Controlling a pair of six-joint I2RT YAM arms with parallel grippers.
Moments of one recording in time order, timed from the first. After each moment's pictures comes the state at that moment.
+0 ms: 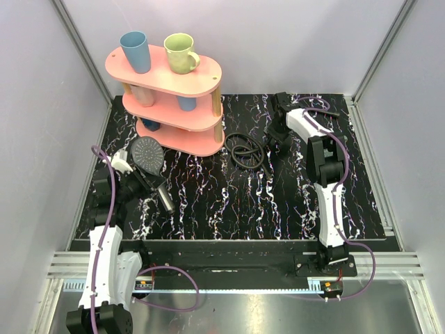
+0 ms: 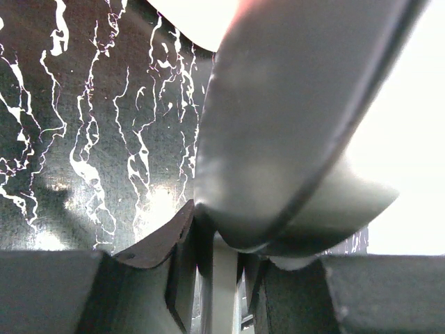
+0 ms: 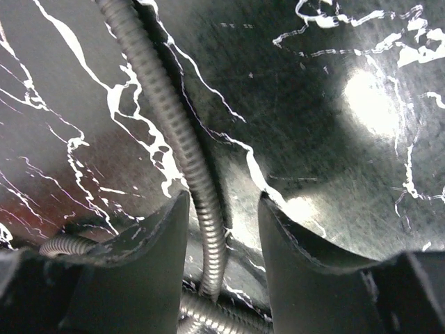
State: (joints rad) left arm 0.17 0.64 0.54 -0.43 0.58 -0.59; right arm 0.25 2.35 1.96 -0.75 0.14 0.97
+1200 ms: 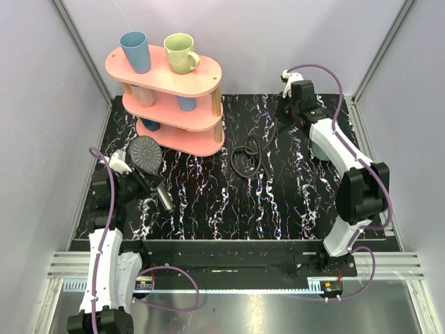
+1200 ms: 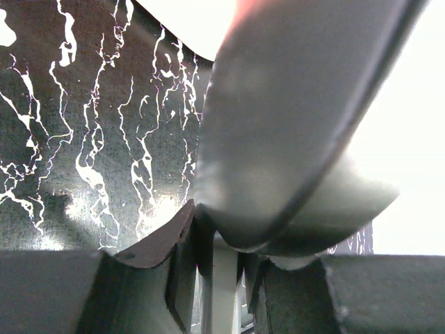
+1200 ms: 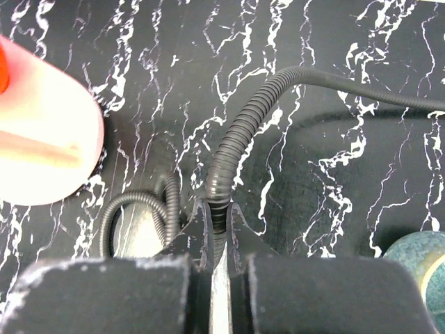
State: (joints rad) left arm 0.17 0.61 0.54 -0.43 0.55 -0.60; right arm 0.26 1.79 1.58 -0.36 -0.01 0.12
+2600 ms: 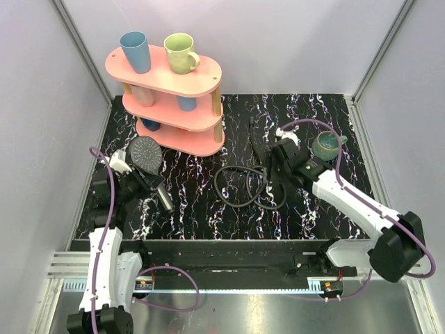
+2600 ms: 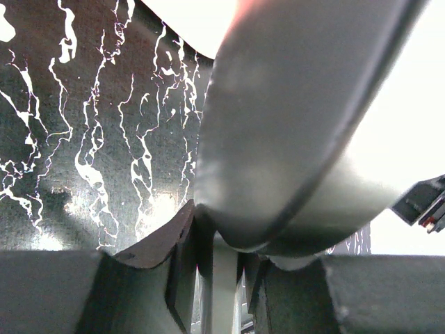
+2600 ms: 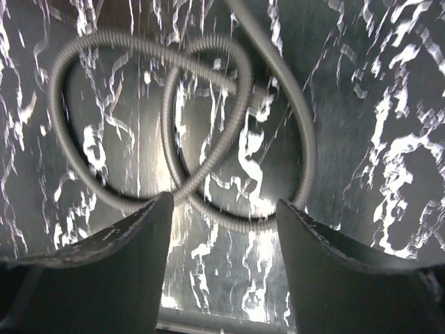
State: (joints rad) left arm 0.17 0.62 0.54 -0.43 0.55 -0.60; right arm 0.62 1.23 0.95 -0.62 0.18 0.53
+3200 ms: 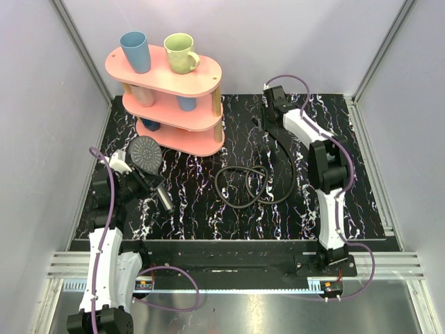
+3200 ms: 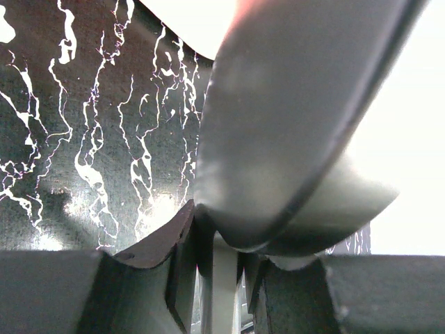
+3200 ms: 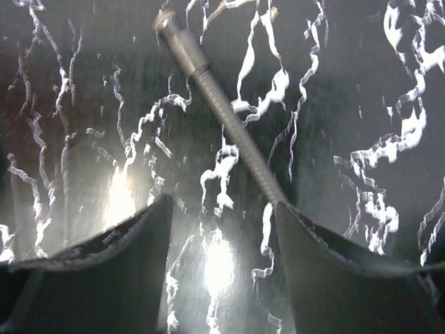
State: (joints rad) left arm 0.17 0.62 0.54 -0.43 0.55 -0.60; right arm 0.32 2.15 1.80 -0.49 0.15 0.20
